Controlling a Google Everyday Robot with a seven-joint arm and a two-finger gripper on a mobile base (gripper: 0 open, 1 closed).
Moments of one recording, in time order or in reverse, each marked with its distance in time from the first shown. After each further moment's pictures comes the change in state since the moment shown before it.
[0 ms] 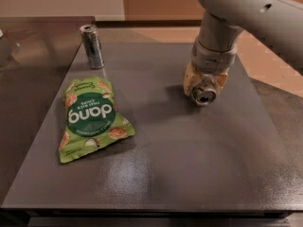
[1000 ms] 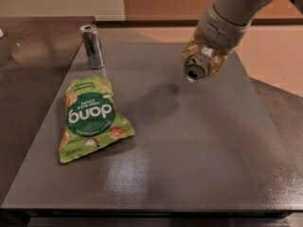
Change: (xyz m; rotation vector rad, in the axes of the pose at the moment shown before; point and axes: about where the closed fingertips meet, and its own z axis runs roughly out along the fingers) arm 0.021 -0.025 -0.064 0.259 0.062 0.494
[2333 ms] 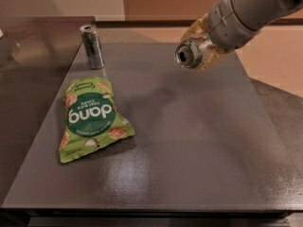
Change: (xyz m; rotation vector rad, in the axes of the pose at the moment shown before) arm -0.003 -0.019 -0.033 0.312 0.040 0.564
